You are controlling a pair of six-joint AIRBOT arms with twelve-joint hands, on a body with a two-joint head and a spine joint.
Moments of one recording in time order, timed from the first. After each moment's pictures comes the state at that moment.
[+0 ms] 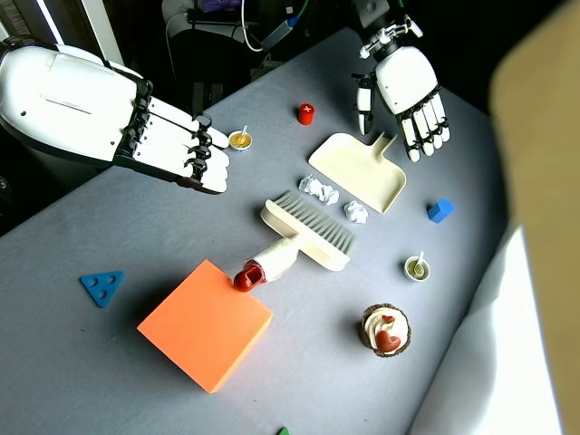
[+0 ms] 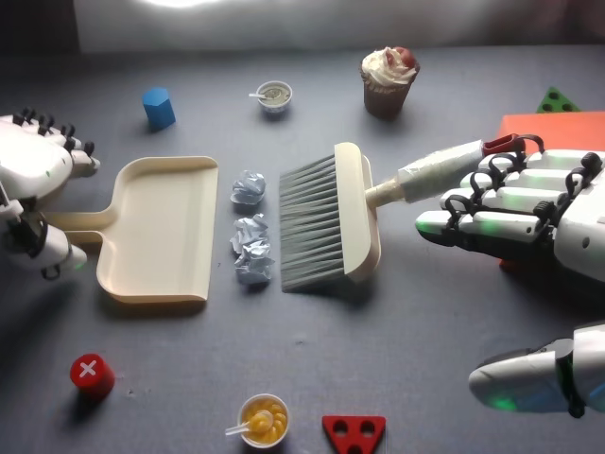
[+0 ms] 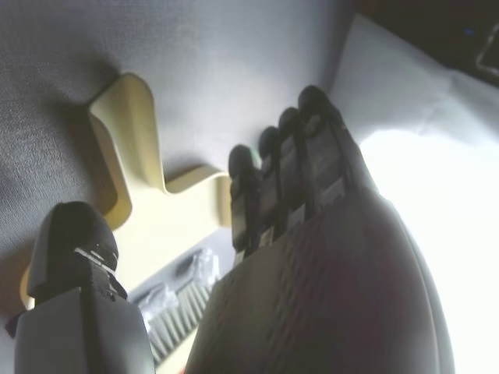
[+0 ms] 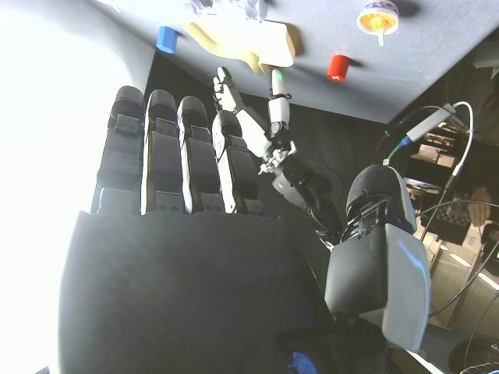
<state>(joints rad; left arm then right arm) 0.60 -0.99 1.18 -1.17 -0.49 2.22 -0.41 -0.53 0.48 -2.76 -0.23 1.68</state>
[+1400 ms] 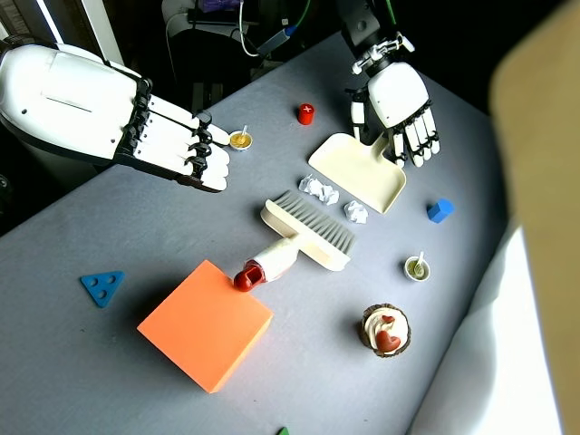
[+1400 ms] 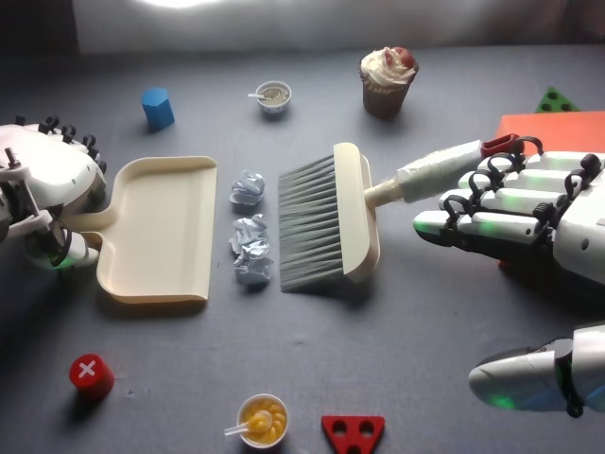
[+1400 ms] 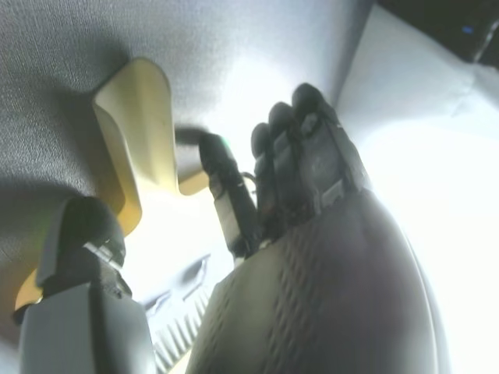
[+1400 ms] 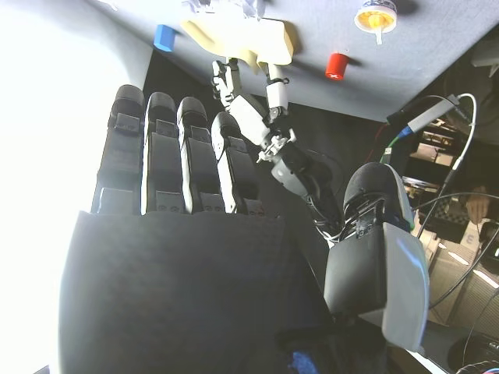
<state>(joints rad) 0.63 -1.06 1.21 -1.14 -0.54 2.20 -0.41 -0.53 0.48 -2.76 -0.23 1.68</state>
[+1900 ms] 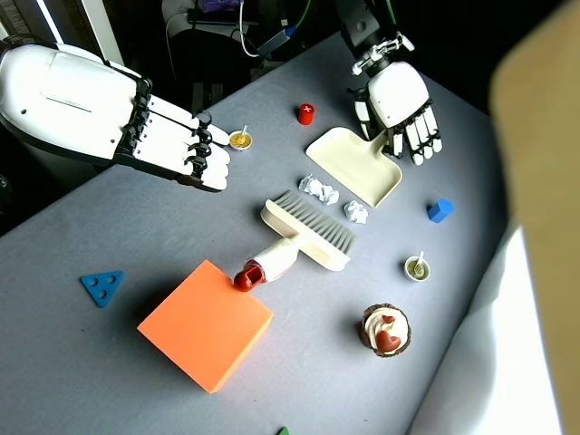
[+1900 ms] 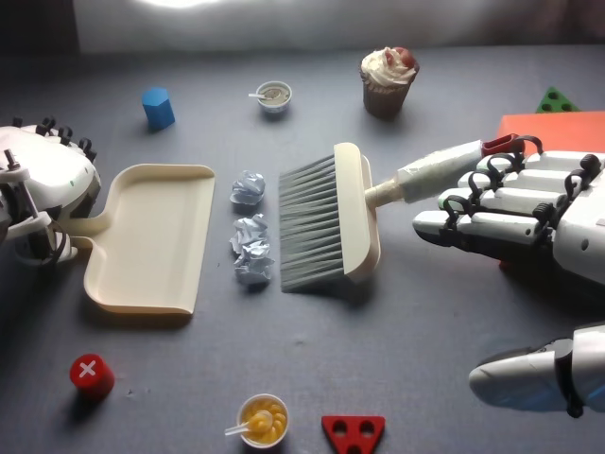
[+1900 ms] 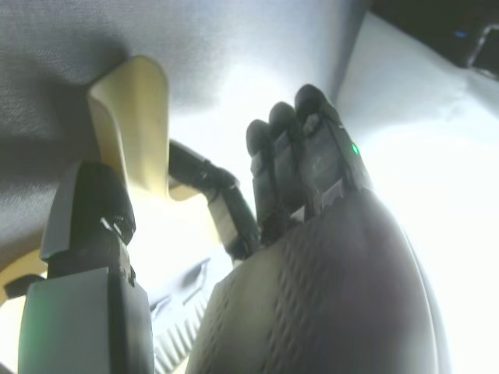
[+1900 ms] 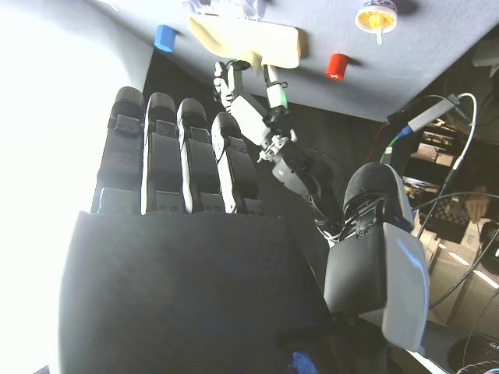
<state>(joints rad) 0.63 -1.06 1.21 -1.14 -0.55 2.20 -0.41 -0.53 0.48 -2.76 -0.23 1.68</state>
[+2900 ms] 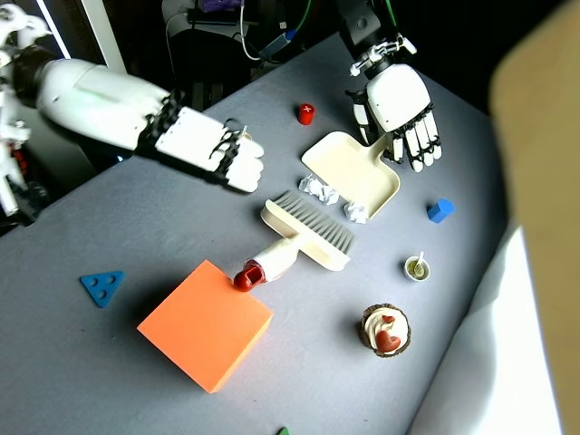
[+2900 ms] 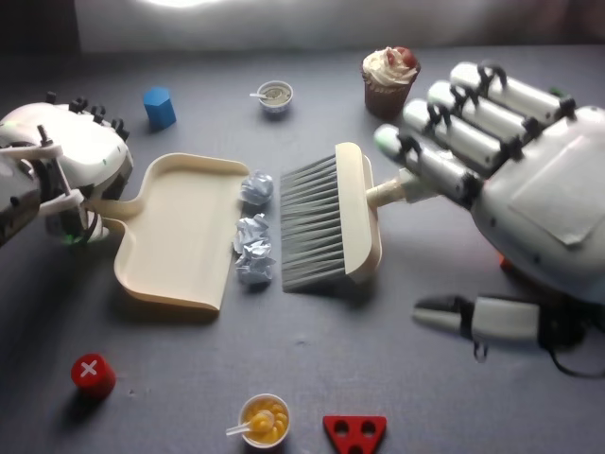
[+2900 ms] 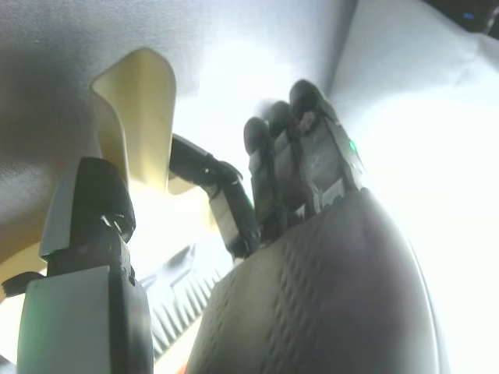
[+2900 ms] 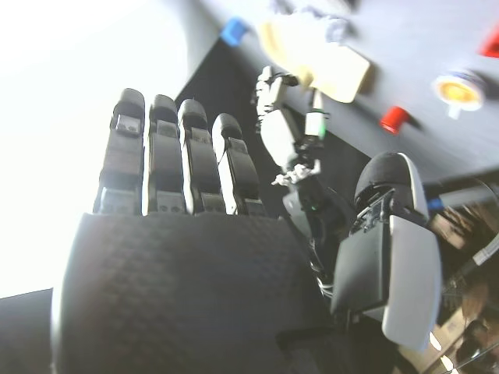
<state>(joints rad) 0.53 -1.08 1.21 -1.20 -0.52 2.31 -0.60 -0.88 0.51 -2.45 -0.98 0.97</state>
